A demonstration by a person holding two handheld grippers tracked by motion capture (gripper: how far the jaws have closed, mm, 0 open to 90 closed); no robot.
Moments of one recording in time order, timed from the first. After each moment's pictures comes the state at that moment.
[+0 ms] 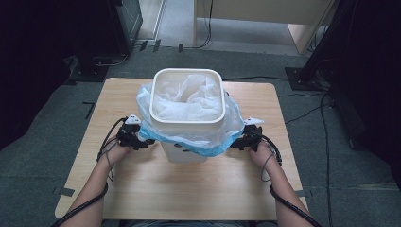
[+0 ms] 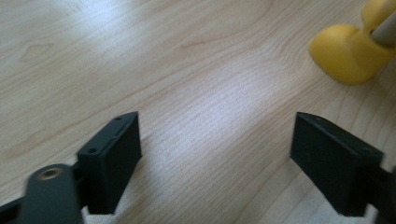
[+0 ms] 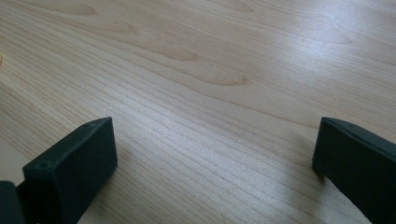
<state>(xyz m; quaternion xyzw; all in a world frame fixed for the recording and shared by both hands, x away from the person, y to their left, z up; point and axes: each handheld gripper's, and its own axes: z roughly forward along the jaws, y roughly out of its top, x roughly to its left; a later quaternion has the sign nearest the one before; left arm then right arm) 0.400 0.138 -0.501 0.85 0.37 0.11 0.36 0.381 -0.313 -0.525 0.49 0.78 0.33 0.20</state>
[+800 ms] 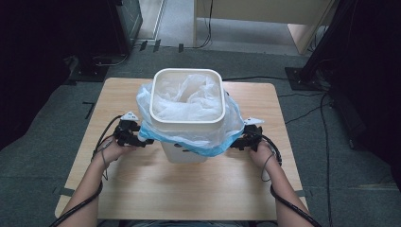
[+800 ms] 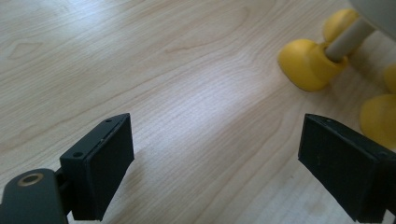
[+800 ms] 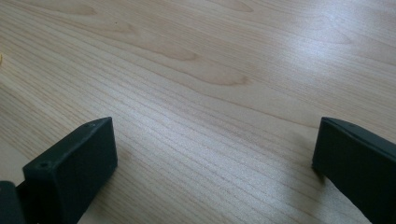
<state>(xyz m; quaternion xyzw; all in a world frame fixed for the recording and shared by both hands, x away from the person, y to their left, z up) 0.399 0.145 -0.484 0.85 0.37 0.06 0.37 0.381 -0.313 -0.525 0.49 0.78 0.33 0.20</state>
